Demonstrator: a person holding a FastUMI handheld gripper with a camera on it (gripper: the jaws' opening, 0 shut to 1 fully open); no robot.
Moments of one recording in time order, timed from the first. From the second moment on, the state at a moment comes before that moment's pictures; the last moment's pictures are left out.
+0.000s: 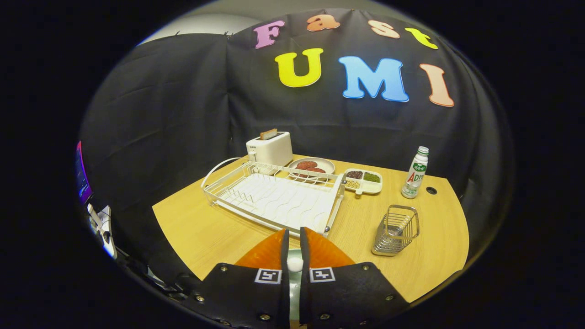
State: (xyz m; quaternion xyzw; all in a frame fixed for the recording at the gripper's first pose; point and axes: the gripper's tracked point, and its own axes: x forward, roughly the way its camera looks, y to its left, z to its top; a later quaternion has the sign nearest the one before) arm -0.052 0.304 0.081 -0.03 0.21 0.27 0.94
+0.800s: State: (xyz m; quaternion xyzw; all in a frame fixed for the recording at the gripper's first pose) arm -0.023 0.318 0.071 -0.06 0.22 0.27 0.94
